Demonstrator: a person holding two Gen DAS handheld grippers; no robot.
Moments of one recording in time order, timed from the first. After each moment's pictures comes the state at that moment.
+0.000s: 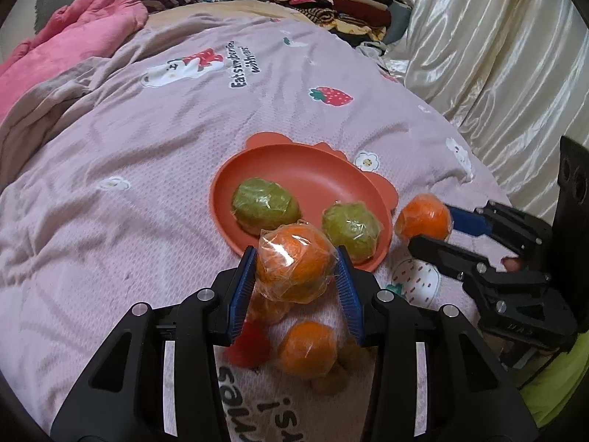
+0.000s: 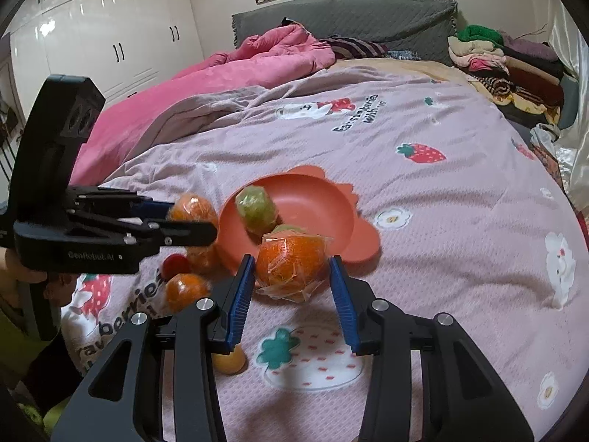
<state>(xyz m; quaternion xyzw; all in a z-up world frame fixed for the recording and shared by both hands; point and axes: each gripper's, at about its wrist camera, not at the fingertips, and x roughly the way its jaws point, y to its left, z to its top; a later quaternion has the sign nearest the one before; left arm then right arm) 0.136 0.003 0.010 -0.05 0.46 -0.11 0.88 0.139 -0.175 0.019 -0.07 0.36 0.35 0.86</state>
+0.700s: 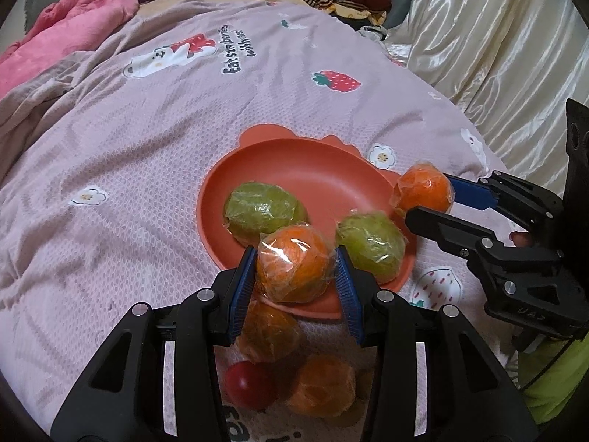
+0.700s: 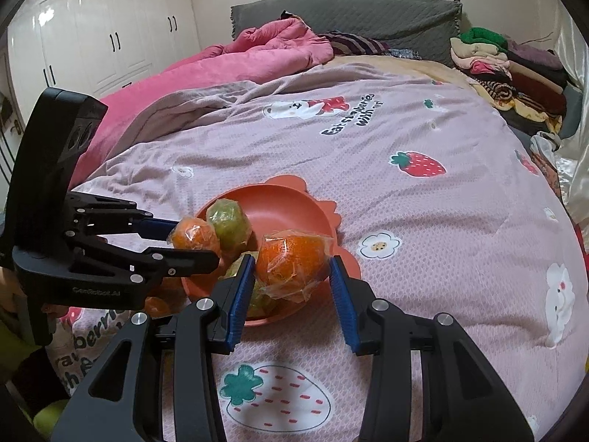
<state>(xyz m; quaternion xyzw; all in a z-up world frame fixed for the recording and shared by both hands) 0.167 0.002 -0.011 -0.04 0.48 -0.12 0.87 0.177 -0.162 0.011 -0.09 0.37 0.34 0.86</state>
